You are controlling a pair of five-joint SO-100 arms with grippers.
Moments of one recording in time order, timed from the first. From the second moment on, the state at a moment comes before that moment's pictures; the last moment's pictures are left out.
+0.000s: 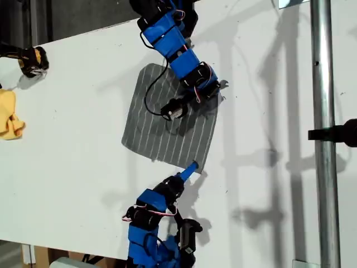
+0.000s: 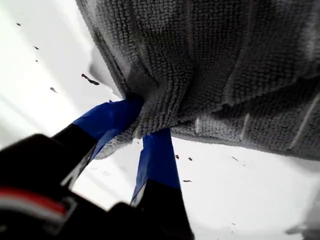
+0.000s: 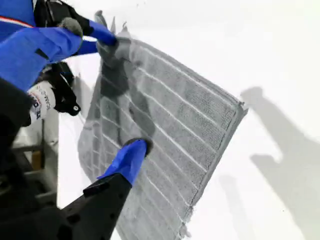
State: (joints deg) arm 0 4.4 94.2 85.3 72.5 -46.5; arm 1 -25.8 78.0 108.5 65.5 78.6
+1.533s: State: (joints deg) arm 0 3.9 57.2 67.9 76.1 -44.9; arm 1 -26.0 77.7 107.4 65.5 78.2
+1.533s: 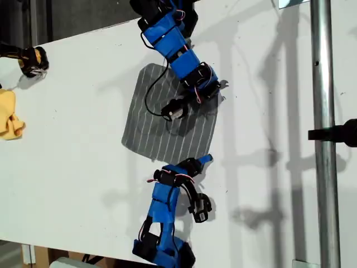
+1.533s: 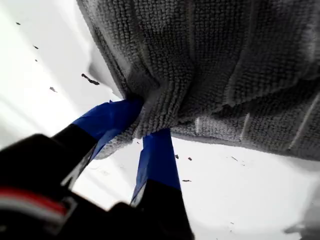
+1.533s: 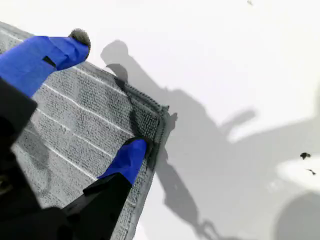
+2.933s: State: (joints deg) arm 0 4.0 56.3 70.0 77.7 -54.9; arm 1 -26.9 76.8 105.7 66.1 78.8
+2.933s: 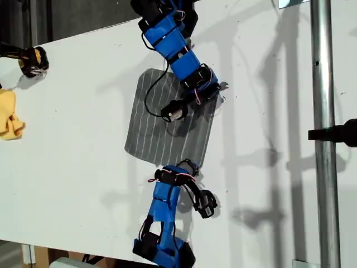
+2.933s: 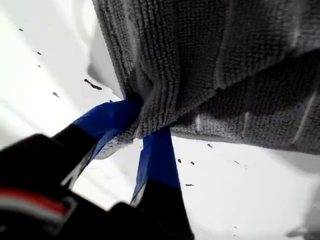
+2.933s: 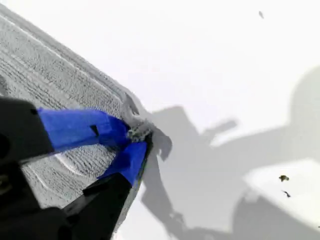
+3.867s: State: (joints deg) arm 0 7.9 67.9 60.7 79.9 -45.1; arm 1 -25.5 89.6 87.9 77.3 68.6
